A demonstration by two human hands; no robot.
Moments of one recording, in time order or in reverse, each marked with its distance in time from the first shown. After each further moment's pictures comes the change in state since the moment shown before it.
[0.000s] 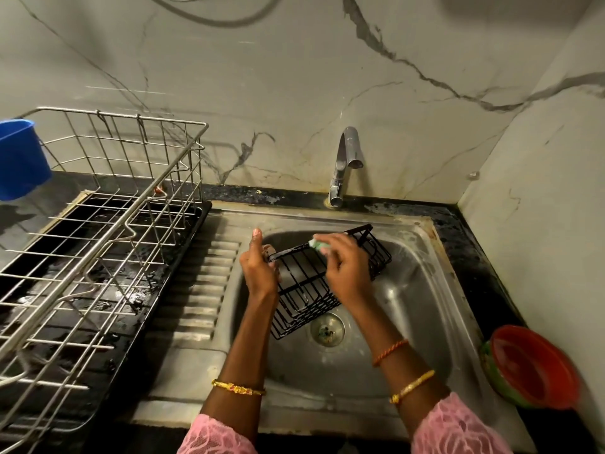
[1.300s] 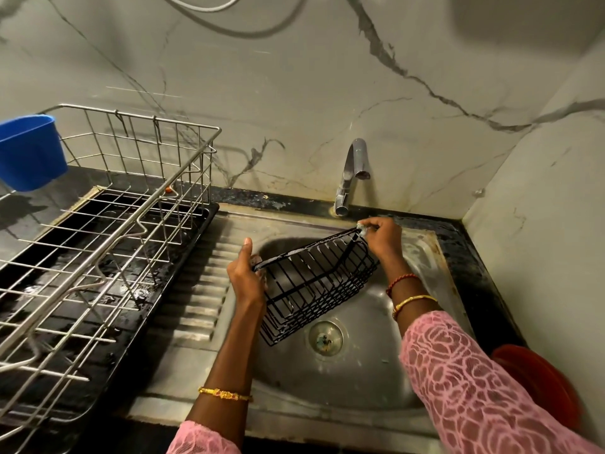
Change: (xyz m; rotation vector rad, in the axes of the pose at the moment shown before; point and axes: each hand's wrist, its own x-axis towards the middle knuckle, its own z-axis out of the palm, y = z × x) left_hand 0.002 0.004 -0.021 -0.101 0.067 0.013; right_hand 0.098 0.068 -0.031 -0.170 0.054 0.399
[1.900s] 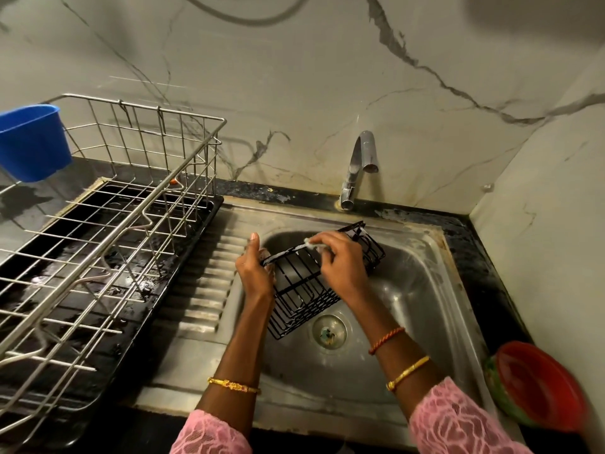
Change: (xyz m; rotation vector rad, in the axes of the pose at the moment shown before) left_hand -0.006 0.000 0.008 0.027 0.026 0.034; right_hand -0.107 -0.045 0.026 0.071 -0.164 -0.479
